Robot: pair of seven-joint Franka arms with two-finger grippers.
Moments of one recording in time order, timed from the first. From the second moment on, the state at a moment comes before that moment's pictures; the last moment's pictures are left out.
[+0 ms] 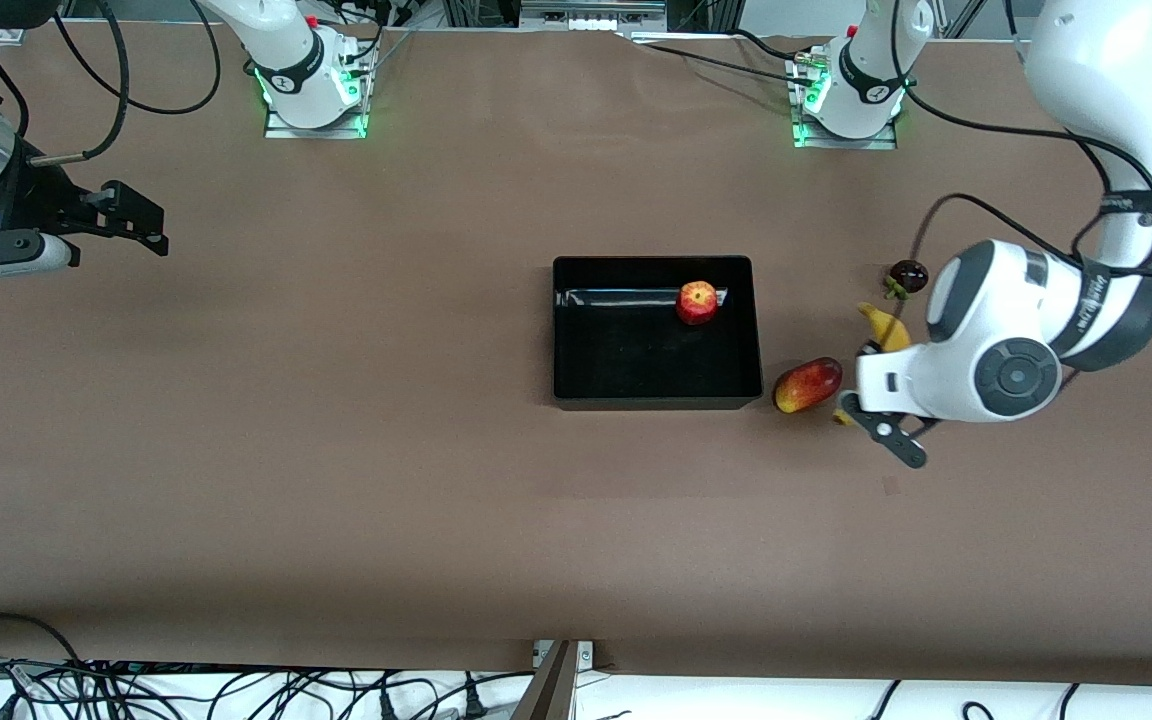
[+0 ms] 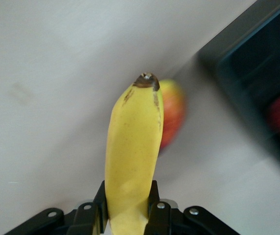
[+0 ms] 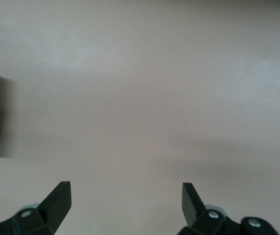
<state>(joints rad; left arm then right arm) 0.07 0.56 -0.37 -1.50 0.16 1.72 0.29 0.18 0.03 -0.10 -1.58 0.01 1.60 -0.05</state>
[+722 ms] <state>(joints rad) -0.32 0.70 -0.37 -1.48 -0.03 1.99 -0.52 0.18 0.03 -0.10 -1.58 0.01 1.60 -0.05</state>
